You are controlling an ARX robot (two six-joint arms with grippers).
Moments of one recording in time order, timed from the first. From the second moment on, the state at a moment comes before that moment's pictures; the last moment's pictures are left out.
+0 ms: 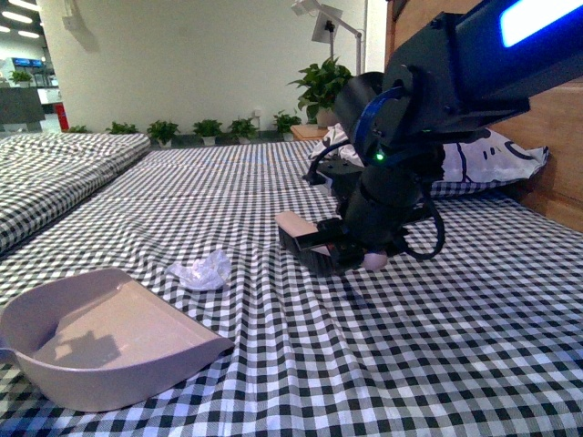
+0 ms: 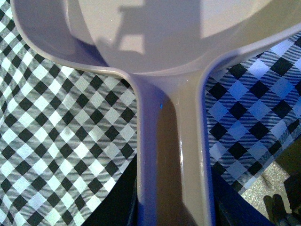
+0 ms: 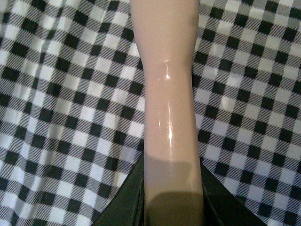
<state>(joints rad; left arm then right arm) 0.25 1.71 1.04 -0.35 0.40 1.05 0.48 2.32 2.01 -0.57 0.03 -0.07</state>
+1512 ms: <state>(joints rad) 0.25 1.71 1.04 -0.35 0.39 1.05 0.46 2.24 1.96 -0.48 -0.24 -0.20</state>
